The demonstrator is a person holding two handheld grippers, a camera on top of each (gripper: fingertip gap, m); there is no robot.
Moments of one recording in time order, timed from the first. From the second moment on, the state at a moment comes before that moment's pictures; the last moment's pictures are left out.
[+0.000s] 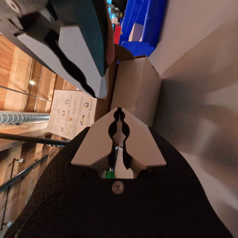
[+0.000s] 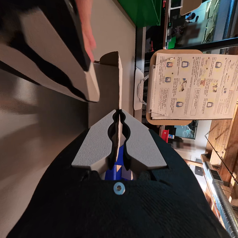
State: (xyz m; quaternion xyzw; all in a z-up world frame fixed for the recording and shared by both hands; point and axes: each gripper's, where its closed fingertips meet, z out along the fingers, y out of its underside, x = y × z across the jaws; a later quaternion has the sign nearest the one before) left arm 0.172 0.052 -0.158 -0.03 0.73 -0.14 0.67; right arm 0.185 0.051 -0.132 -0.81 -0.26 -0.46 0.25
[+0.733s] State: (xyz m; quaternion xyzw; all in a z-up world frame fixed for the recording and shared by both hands) left arm 0.190 0.081 -0.204 -0.22 0.81 -0.16 0.53; right arm 0.236 0.087 -0.085 -0.79 -0.29 -0.45 0.30
